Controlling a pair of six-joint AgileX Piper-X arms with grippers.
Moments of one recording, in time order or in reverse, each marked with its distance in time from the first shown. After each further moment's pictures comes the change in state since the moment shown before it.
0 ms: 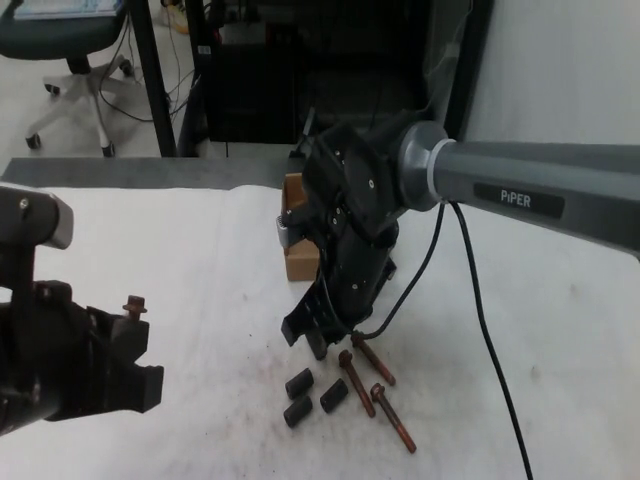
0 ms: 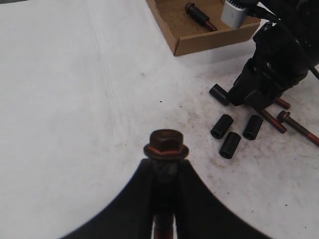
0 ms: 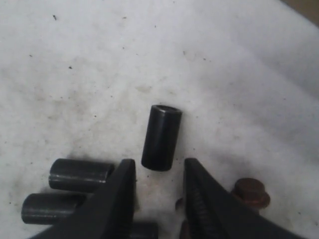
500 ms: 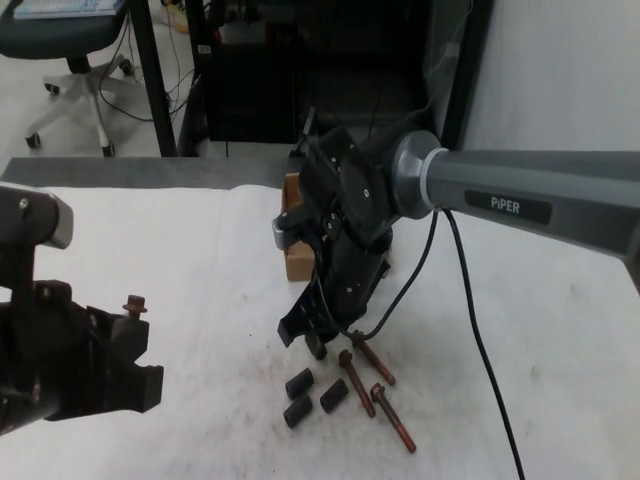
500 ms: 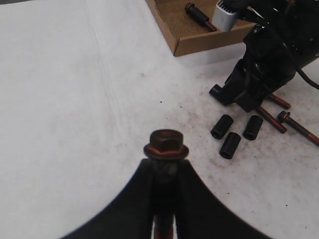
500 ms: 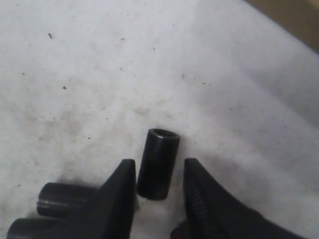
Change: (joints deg) left arm 0.0 0.0 0.0 0.0 0.0 0.0; right arm 0.4 1.6 -0.2 -3.4 1.1 -1.6
